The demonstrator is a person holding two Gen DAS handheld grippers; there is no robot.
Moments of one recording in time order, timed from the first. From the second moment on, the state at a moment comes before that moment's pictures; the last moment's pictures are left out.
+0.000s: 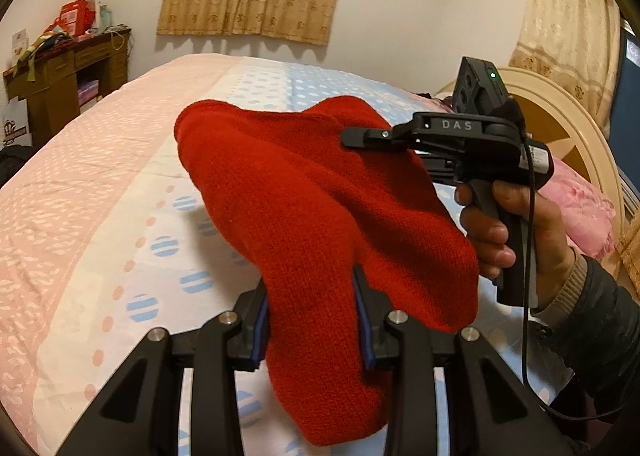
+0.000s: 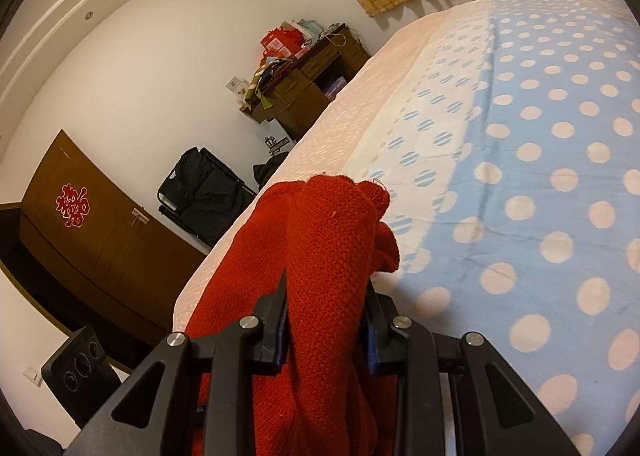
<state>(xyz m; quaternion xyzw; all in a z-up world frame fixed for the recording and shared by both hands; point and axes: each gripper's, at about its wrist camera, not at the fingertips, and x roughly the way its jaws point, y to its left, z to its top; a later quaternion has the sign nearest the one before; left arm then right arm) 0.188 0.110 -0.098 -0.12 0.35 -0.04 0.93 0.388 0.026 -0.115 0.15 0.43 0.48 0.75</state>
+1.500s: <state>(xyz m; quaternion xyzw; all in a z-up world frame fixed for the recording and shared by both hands) 0.151 0.156 -0.146 -0.19 0.36 0.02 0.91 0.403 0.135 -0.178 0.11 0.50 0.48 0.71</state>
